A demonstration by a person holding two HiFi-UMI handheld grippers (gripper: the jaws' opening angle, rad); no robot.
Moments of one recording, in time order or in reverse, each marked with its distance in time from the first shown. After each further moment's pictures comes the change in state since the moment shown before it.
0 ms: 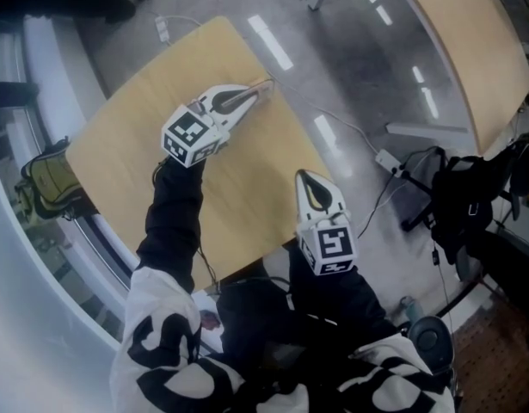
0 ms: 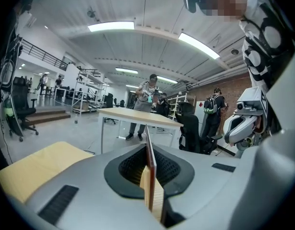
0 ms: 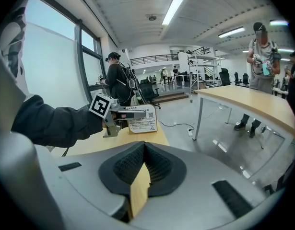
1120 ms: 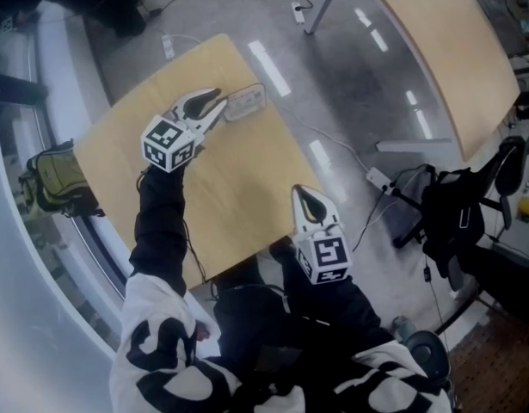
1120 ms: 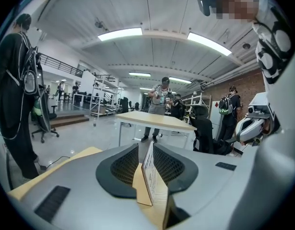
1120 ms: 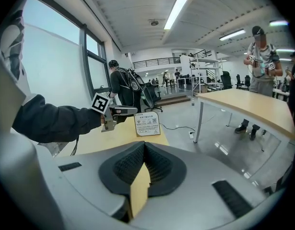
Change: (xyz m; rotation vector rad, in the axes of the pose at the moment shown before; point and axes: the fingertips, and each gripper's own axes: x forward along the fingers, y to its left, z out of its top) left arm -0.062 0.024 0.016 -0.035 -0.010 0.201; right arm -0.048 0.007 0.003 -0.013 -0.003 0.020
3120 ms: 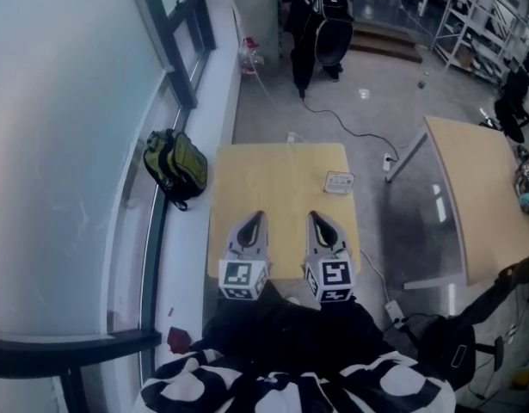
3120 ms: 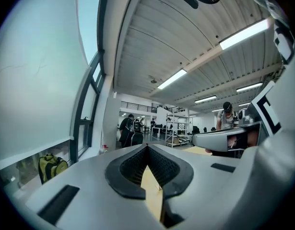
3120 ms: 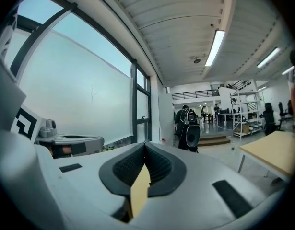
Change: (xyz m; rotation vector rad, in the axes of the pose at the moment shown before) left arm -0.322 -0.229 0.103 -0.143 -0.374 1.020; right arm -0.114 0.185 0.152 -0.288 -0.388 0.382
